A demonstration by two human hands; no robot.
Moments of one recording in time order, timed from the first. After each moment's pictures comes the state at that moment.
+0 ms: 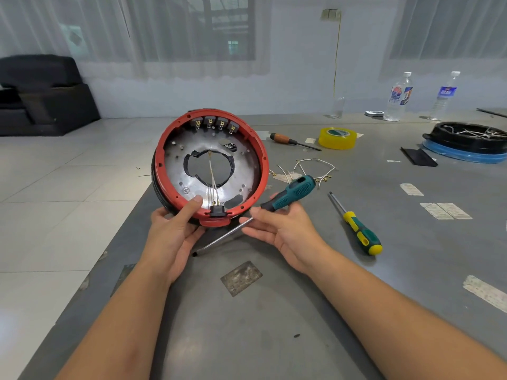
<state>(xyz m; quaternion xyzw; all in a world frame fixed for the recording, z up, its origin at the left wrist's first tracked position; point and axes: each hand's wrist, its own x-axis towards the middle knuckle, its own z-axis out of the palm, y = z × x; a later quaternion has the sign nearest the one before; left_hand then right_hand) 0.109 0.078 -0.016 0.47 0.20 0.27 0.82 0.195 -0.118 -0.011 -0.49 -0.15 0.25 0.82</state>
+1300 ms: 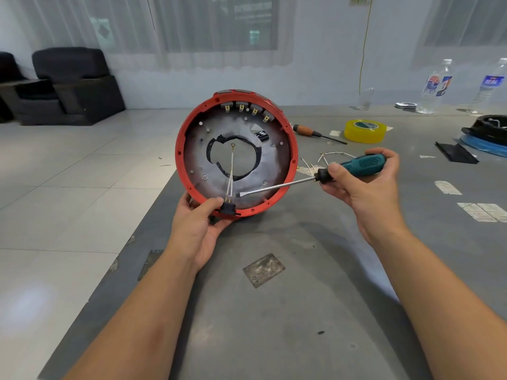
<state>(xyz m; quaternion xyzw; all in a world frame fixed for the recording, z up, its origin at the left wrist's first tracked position) 0.110 0.080 -0.023 0.42 0.16 0.27 0.85 0.231 -0.173 0.024 -0.55 -0.18 -0.05 0.81</state>
